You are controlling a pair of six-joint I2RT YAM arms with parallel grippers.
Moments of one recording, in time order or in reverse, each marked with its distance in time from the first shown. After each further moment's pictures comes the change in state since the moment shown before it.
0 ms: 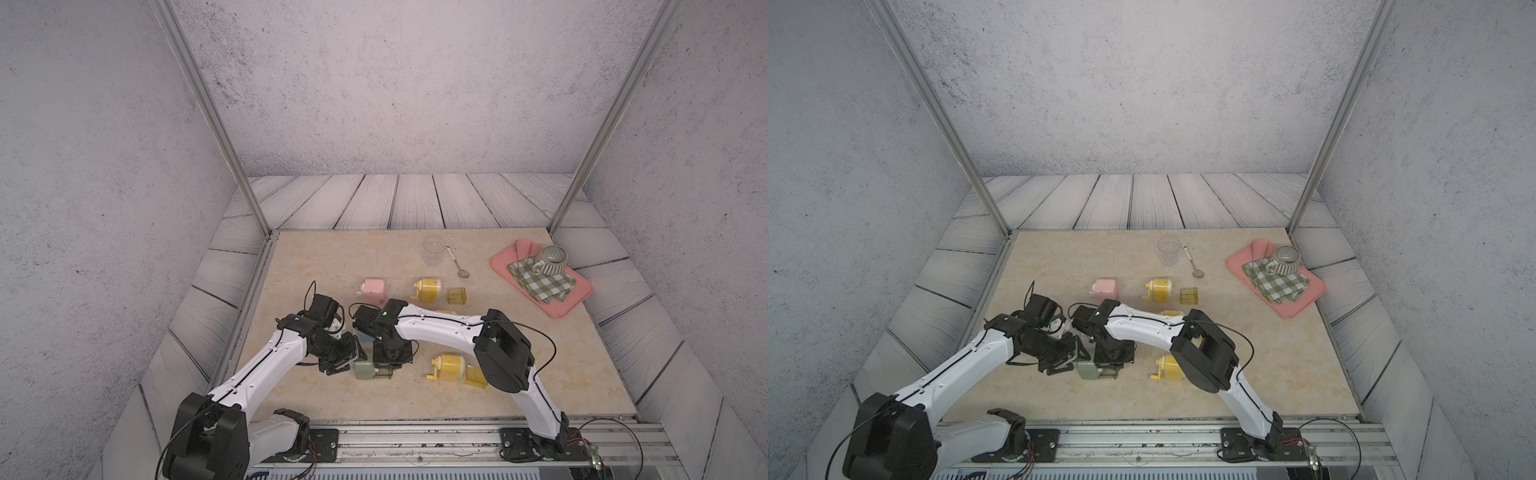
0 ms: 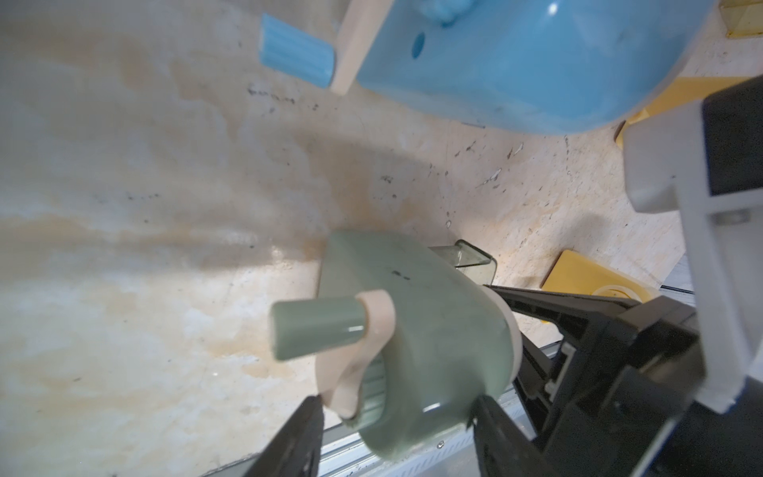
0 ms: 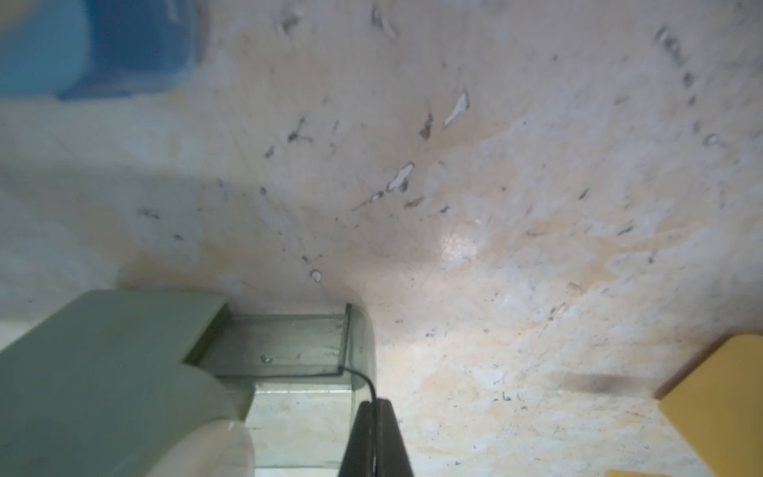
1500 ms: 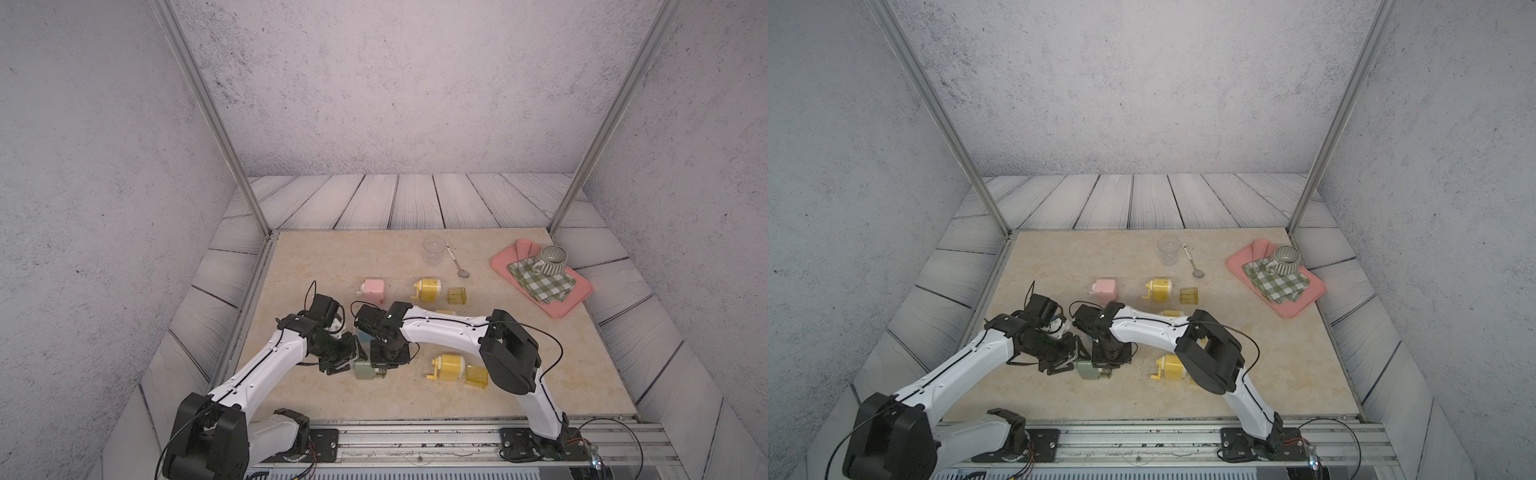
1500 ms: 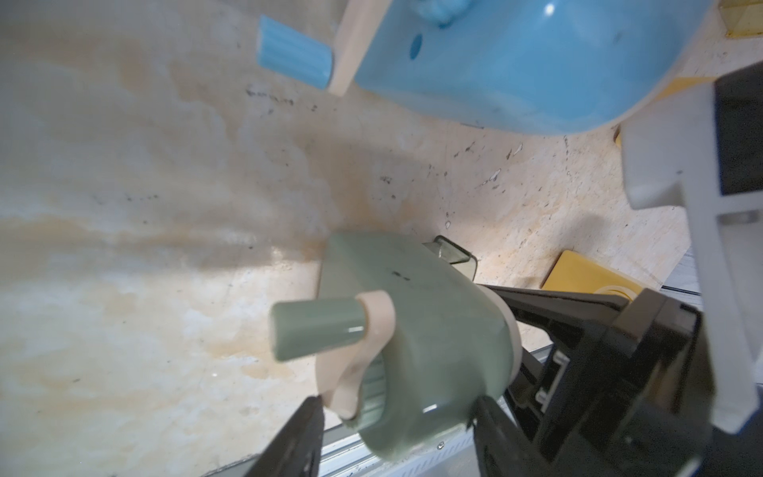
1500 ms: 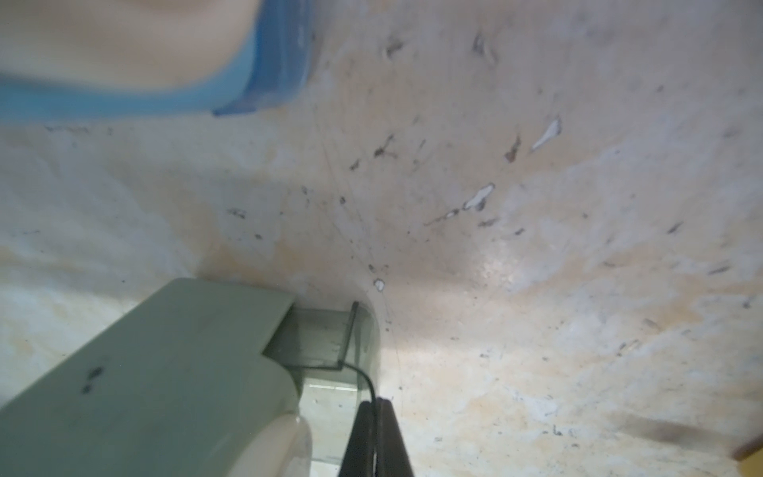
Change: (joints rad) left arm -0.004 0.000 0.000 0.003 -0.006 -0.003; right arm 0.000 -0.043 -0.079 0.153 -0.046 -0.035
